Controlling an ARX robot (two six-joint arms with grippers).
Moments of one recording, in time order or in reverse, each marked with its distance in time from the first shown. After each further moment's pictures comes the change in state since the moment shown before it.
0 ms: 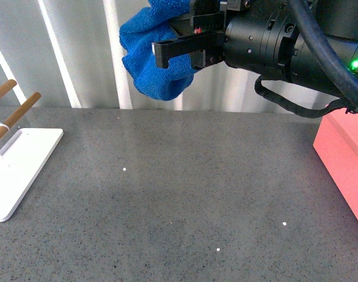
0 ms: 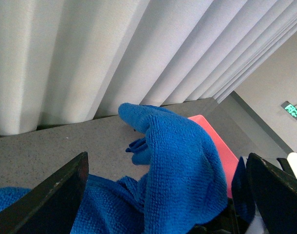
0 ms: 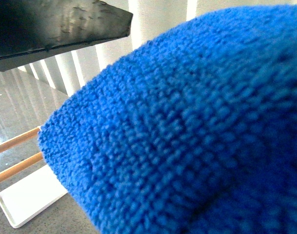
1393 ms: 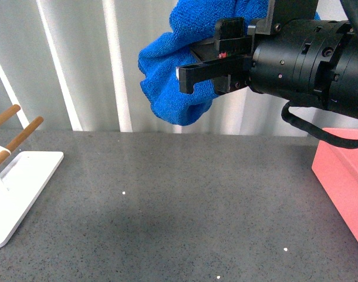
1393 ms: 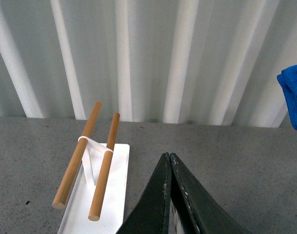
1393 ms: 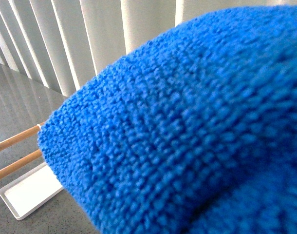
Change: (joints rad) left arm 0.277 -0.777 -1.022 0.389 -0.456 0.339; right arm -0.015 -0.125 -0.092 -0.053 0.032 0.004
